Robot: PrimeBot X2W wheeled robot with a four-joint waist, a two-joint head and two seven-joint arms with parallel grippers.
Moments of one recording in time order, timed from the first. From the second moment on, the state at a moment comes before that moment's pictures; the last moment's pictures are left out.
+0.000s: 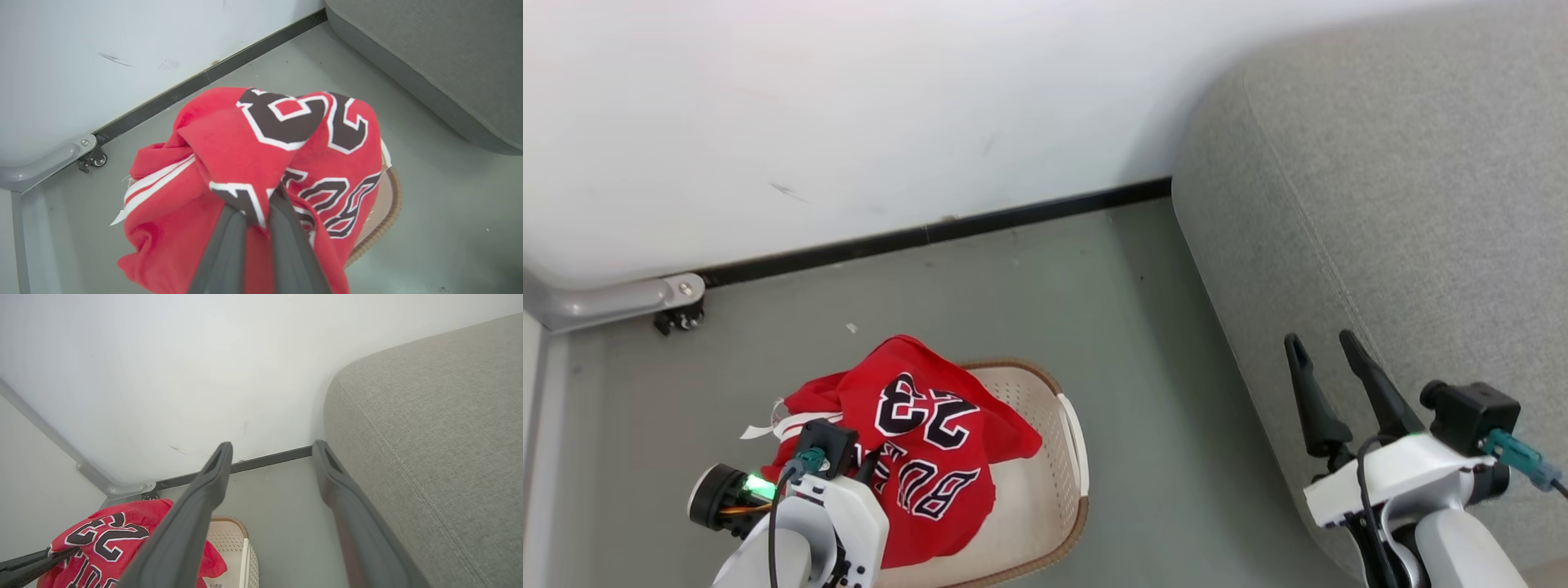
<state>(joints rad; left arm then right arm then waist) -0.57 0.03 -0.39 1.11 -0.16 -0.13 -0.25 -0.17 -0.04 0.06 0.23 0.28 0.13 -0.25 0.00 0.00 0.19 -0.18</state>
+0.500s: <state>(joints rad) -0.48 0.03 -0.39 0.85 -0.18 -0.13 -0.25 -0.10 -0.04 0.03 0.23 0.27 0.13 -0.25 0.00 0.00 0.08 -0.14</state>
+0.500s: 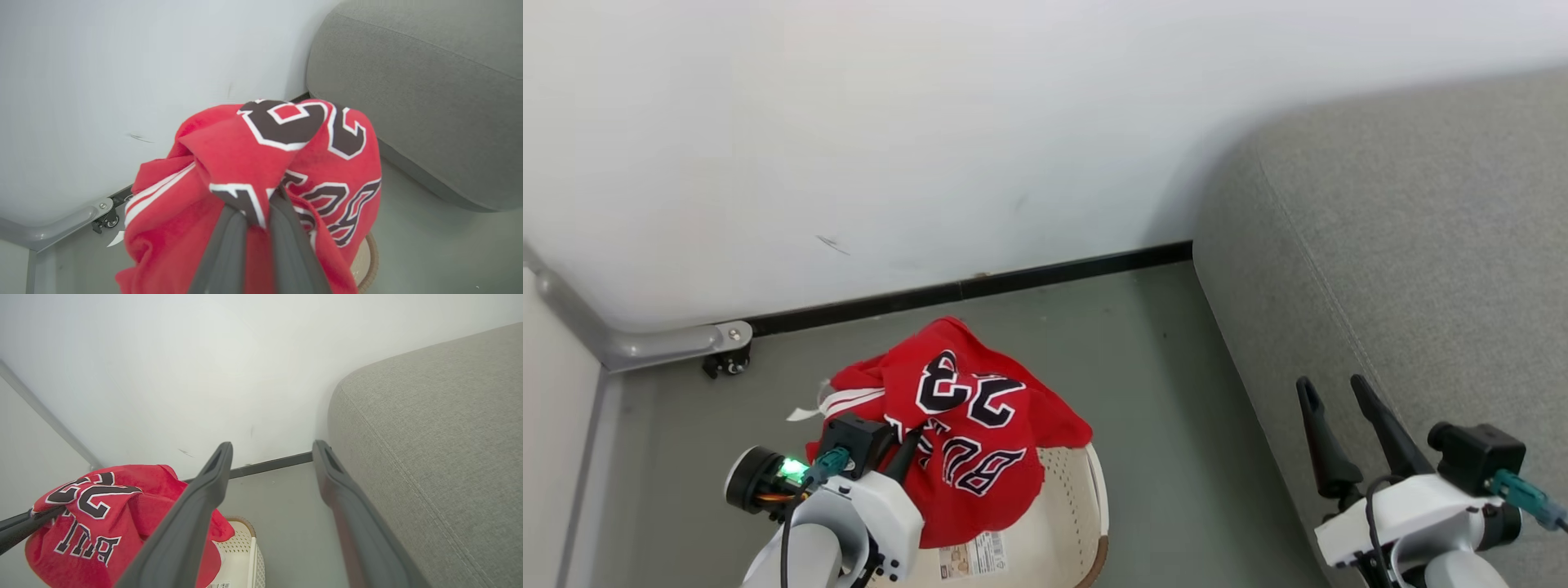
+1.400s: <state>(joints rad) -0.32 0.03 -0.34 0.37 -0.20 -0.13 -0.25 -0.02 -0.04 0.03 0.20 0.27 0.13 -0.25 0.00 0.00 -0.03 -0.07</state>
